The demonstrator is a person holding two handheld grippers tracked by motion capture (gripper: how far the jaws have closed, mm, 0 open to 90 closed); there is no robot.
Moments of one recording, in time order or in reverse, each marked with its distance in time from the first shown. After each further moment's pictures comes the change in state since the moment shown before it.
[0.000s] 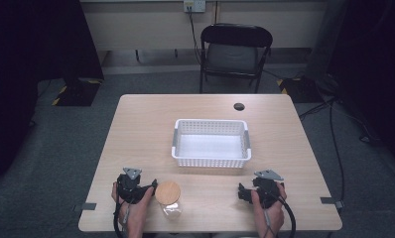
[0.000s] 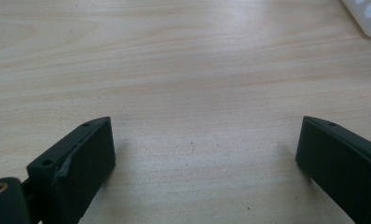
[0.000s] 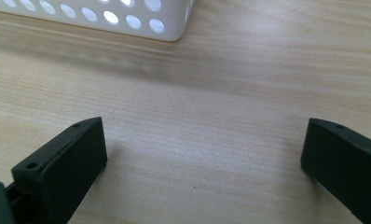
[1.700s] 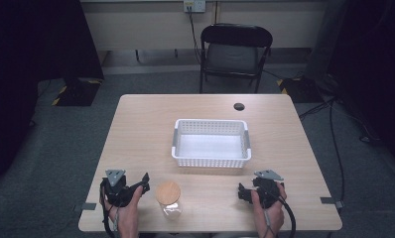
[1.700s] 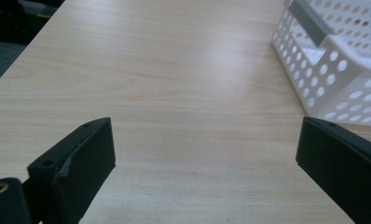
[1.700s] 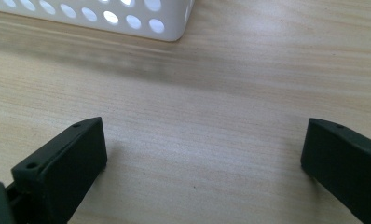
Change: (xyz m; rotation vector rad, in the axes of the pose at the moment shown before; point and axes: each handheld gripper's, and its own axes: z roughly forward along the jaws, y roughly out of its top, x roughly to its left) left arm 0.018 0.006 -0.046 -0.218 -0.065 -0.164; right arm 0.000 0.000 0.000 0.001 0.001 0.000
